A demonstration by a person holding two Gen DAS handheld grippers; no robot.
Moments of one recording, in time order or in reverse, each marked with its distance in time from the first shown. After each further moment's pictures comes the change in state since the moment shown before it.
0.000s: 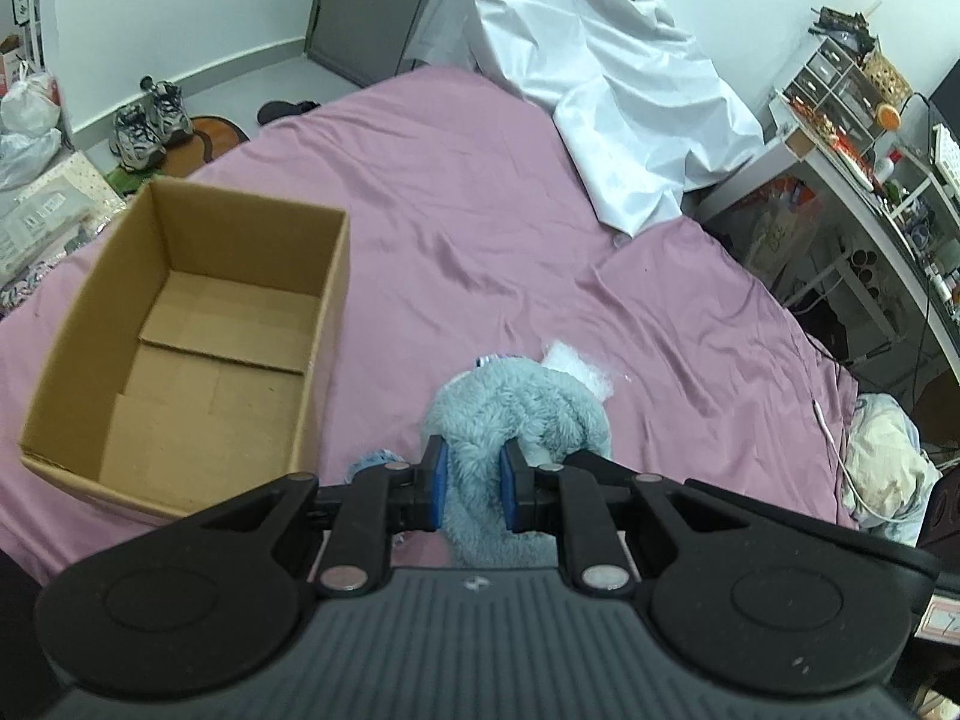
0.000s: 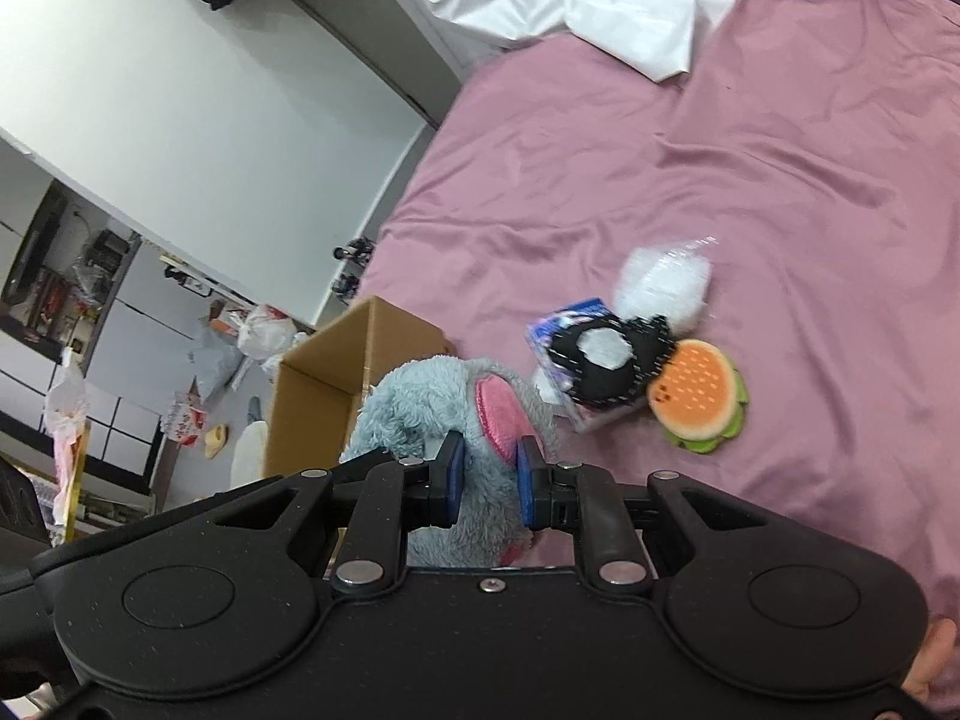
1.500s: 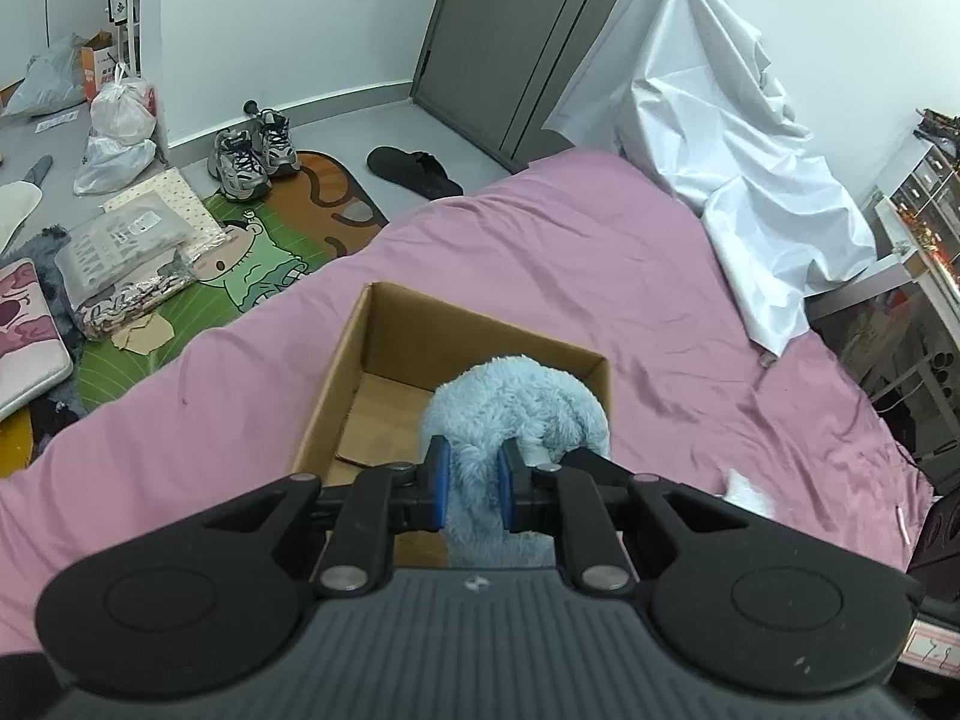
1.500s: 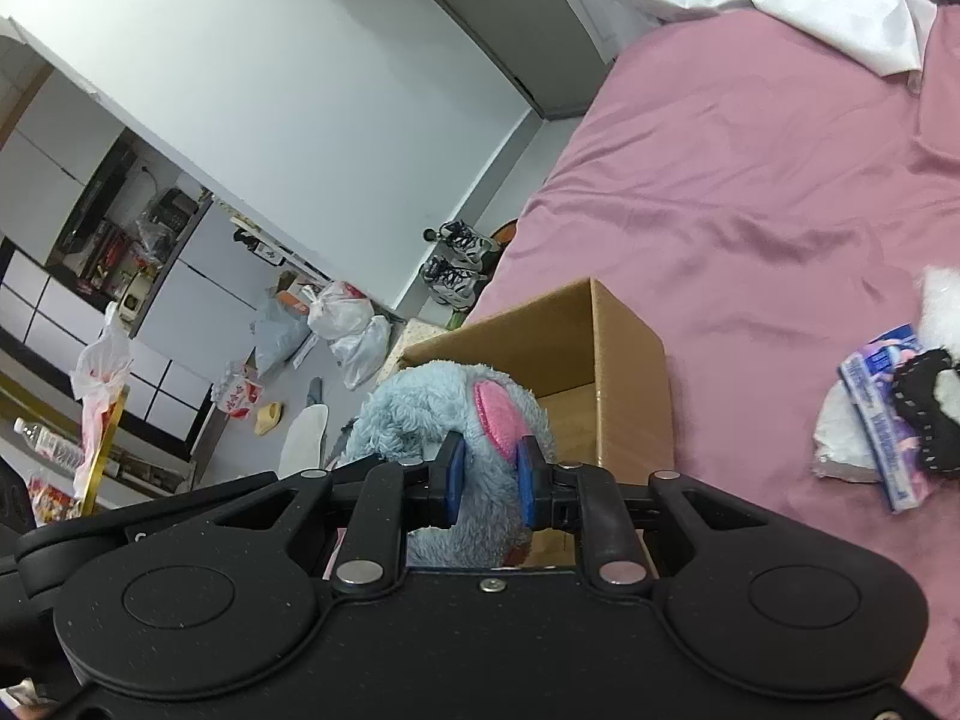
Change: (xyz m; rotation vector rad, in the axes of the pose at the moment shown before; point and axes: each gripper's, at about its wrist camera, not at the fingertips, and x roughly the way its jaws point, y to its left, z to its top) left arm -0.001 0.129 0.059 -0.097 -0.094 0.115; right arm 0.111 0.099 -0.006 -0.082 0.007 0.118
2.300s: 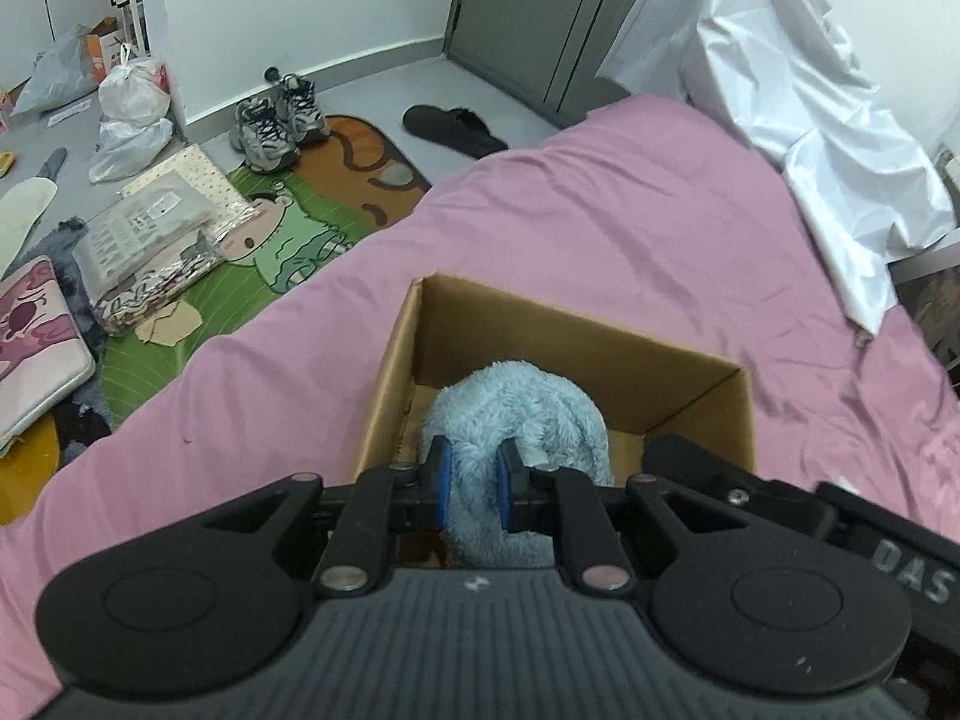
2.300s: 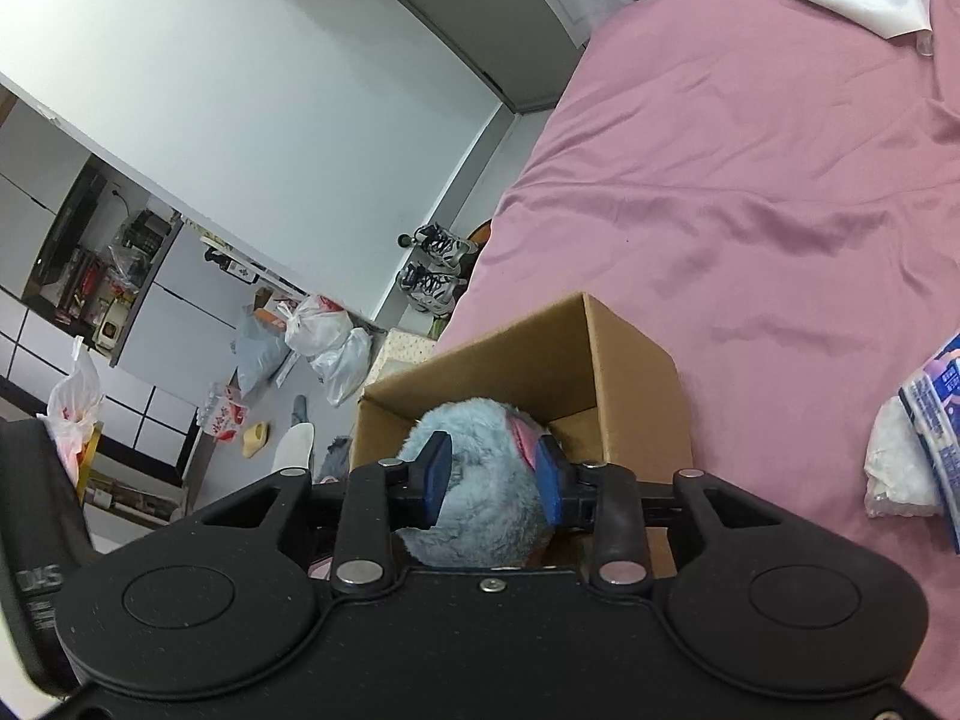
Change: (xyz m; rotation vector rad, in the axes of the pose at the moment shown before) left arm 0.074 0.019 0.018 0.033 0.095 0.110; right arm 0.024 -0.003 0.008 0.054 -0.003 -0.032
